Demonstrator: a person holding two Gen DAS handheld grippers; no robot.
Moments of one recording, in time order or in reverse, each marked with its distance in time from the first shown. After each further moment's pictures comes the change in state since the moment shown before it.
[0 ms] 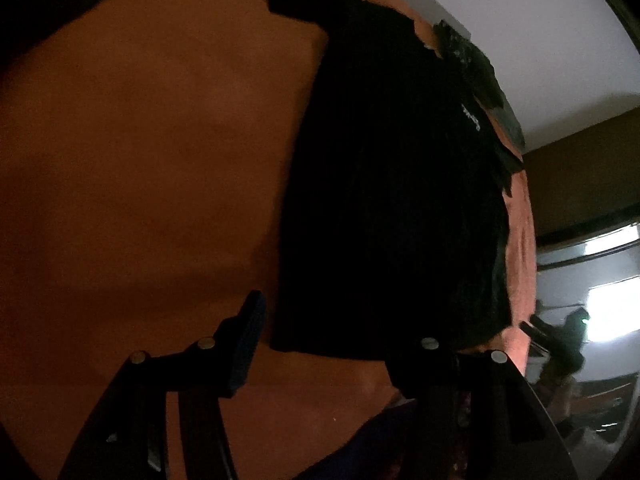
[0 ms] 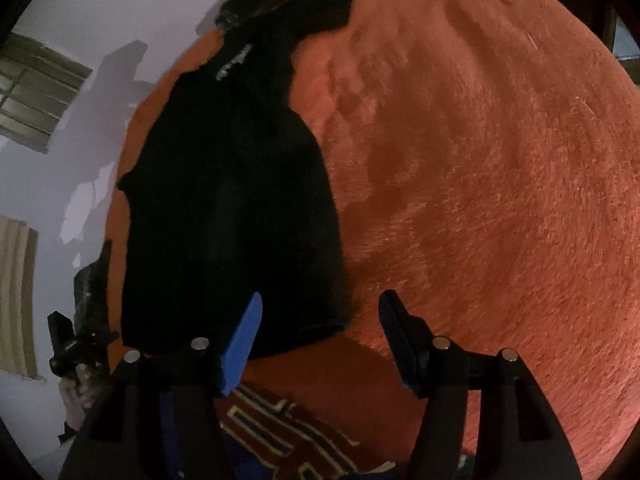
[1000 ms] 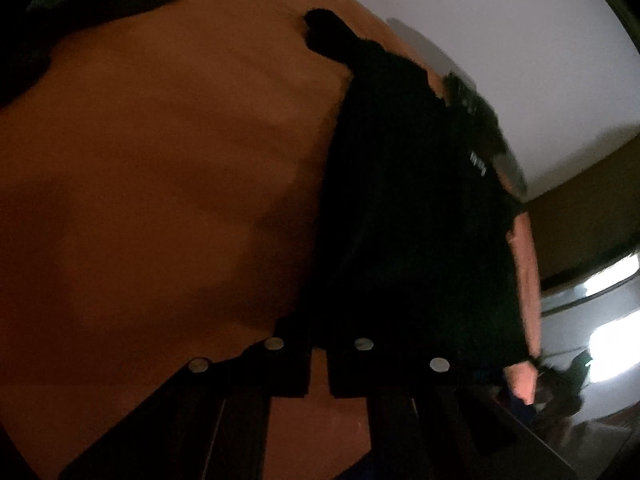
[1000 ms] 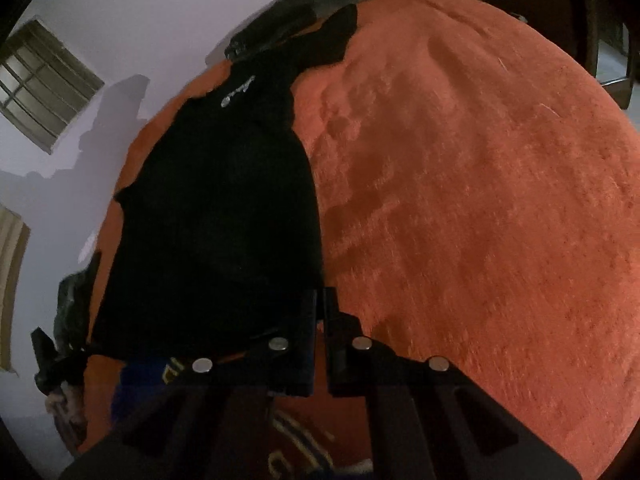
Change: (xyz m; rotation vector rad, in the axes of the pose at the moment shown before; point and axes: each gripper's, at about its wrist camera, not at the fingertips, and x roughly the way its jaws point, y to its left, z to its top) left arm -0.030 0.058 -0.021 -0.122 -0.192 -0.041; right arm -0.006 -0.009 -0.045 -0.034 -0.151 -0.035
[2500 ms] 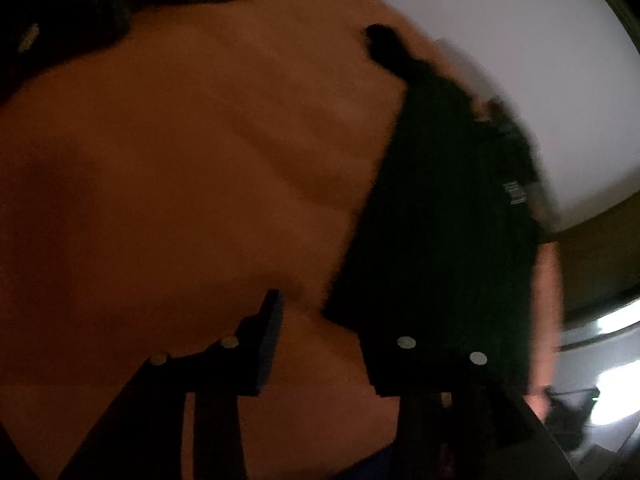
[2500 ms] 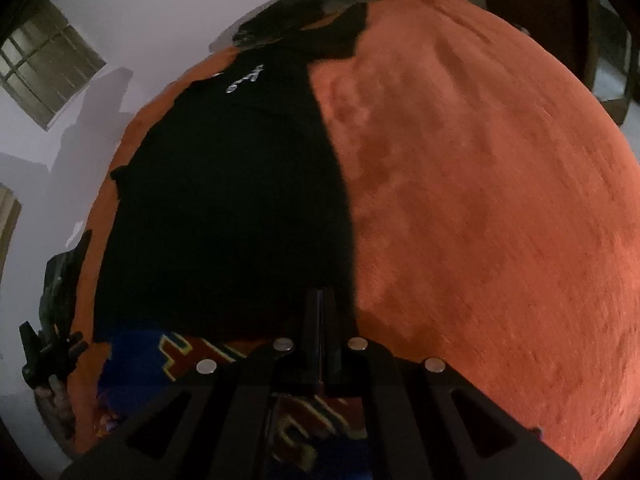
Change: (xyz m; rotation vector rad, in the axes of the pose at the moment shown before) left arm -0.007 -0.002 -0.023 -0.059 -0.031 0.191; right arm 0.006 0.023 -0.006 -0.068 0.010 -0.044
